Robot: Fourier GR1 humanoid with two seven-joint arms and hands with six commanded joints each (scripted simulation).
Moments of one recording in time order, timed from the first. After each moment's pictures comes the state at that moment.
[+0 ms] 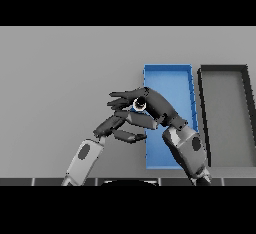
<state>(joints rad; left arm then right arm) -0.22 -0.06 -0.38 -1.55 -0.20 -0.40 0.09 -0.61 -0.03 0.24 -2.02 -0.32 0.11 0.59</state>
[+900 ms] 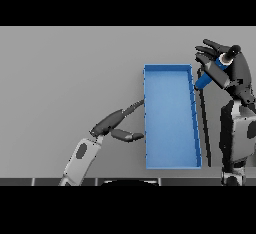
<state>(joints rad) -0.22 -0.03 -0.37 -1.56 -0.21 -0.40 0.11 -0.60 -0.40 -0.20 -1.82 -0.38 0.00 0.61</state>
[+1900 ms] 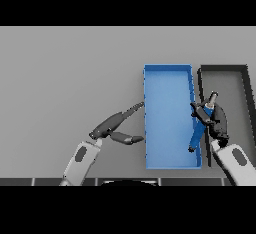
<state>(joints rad) -0.19 -0.03 -0.39 -1.60 -0.20 -0.40 0.12 -0.08 -0.74 0.35 -1.83 -0.53 -0.64 0.59</state>
